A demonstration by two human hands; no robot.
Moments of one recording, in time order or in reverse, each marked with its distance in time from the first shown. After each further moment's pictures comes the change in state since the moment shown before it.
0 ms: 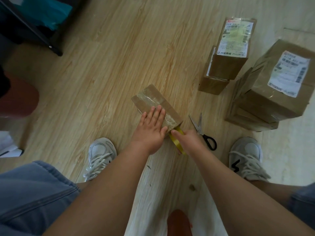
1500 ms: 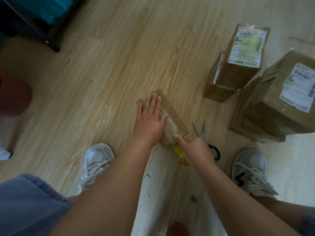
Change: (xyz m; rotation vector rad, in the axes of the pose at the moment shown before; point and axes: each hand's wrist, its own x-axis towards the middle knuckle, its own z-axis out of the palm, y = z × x) left_hand 0.045 -0.019 -0.008 -0.137 0.236 -0.107; right_hand -0.001 -0.011 0.003 -0.272 0.170 0.091
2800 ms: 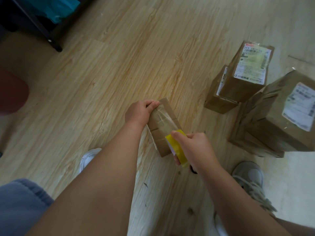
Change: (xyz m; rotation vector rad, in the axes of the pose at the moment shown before) left_hand 0.056 -0.045 -0.021 -0.659 0.104 -0.278; right_hand -0.037 -0.060 -0.034 0.438 -0.112 -0.121
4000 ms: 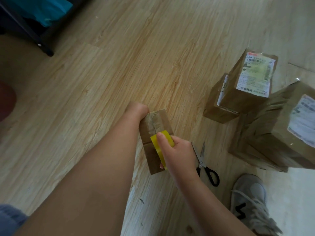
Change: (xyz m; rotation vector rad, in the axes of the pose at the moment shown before) left_hand 0.064 0.023 -0.005 -0.007 -0.217 -0.567; right_hand 0.021 -0.010 0.037 0.096 0.064 -0.231
